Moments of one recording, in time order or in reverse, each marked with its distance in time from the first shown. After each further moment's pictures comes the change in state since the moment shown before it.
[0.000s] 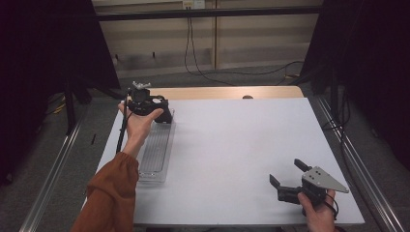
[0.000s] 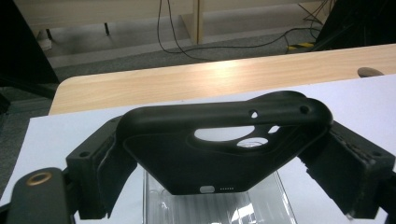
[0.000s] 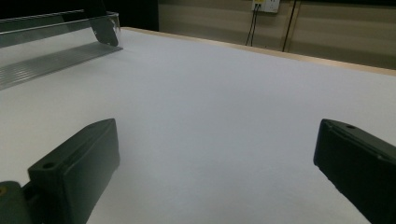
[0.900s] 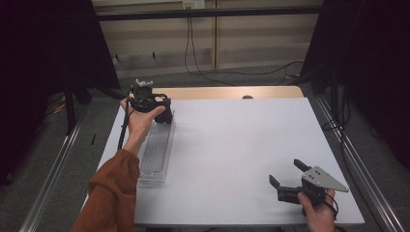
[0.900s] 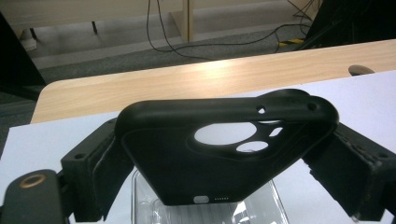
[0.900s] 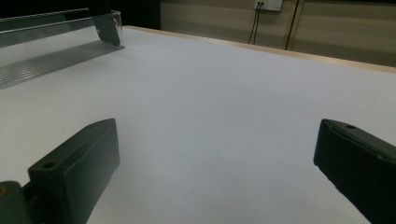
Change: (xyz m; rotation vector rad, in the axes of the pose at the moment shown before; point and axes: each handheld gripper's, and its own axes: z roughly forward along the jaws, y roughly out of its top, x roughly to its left) left arm 0.002 0.006 0.011 0.008 -0.042 0.010; right arm -0.001 -0.001 0.001 0.006 0.012 0.003
